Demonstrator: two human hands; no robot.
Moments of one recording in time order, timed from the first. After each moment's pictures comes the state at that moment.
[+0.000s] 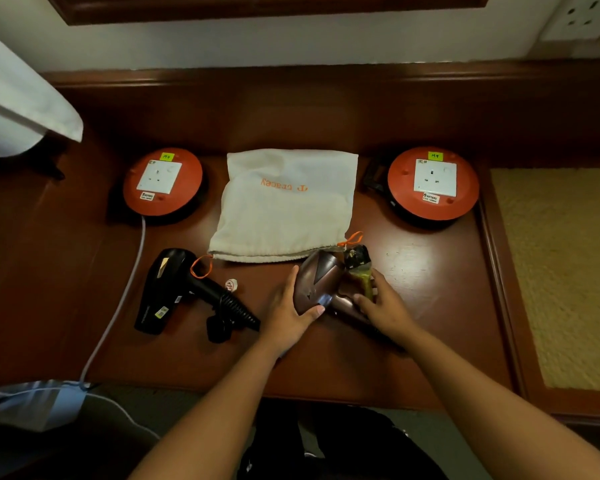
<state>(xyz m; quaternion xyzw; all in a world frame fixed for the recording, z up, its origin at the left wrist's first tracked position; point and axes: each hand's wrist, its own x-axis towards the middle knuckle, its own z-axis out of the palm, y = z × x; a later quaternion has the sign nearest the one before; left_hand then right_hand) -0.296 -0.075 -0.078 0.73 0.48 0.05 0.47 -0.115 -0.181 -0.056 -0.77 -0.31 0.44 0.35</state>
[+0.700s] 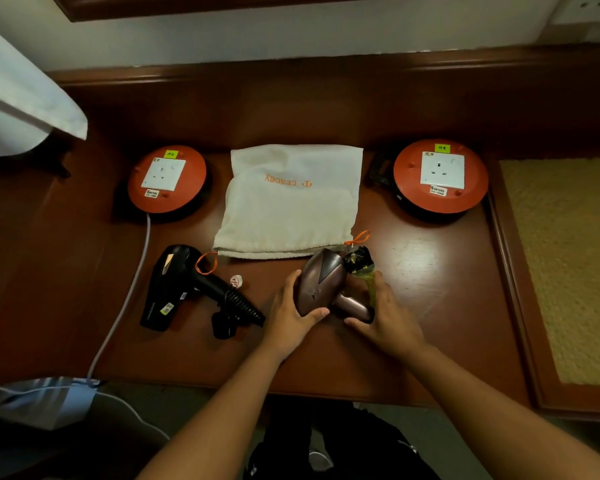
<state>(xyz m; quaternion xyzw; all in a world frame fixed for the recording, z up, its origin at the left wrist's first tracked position) -0.307 -0.082 -0.076 0.75 0.50 0.07 0.44 -0.129 -0.202 -0.088 -0.82 -0.46 0.29 0.17</state>
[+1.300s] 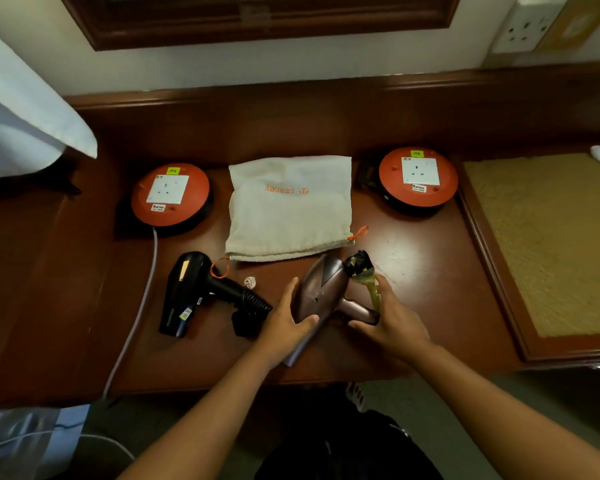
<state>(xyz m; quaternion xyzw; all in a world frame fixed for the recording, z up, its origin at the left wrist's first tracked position) -0.367 -0.074 -0.051 0.74 0.40 0.04 0.55 -0.189 -0.223 -0.038 -0.86 -0.39 0.27 0.17</state>
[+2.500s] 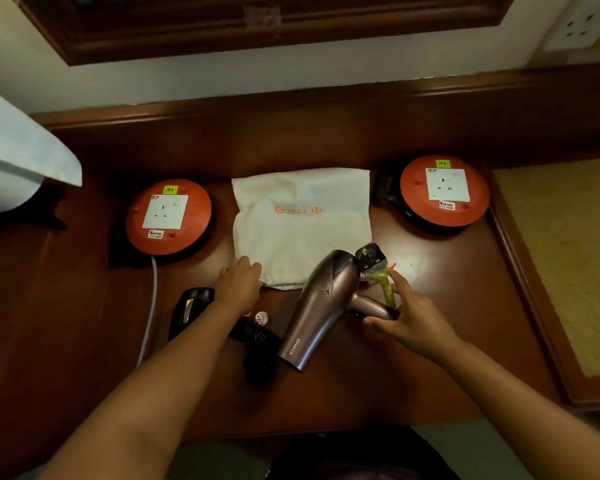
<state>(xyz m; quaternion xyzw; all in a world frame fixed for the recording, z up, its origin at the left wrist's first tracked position) -0.339 0.113 -0.071 0.92 0.36 -0.14 0.09 -0.146 -0.151 -0.009 -0.84 -0.38 0.32 0.22</state>
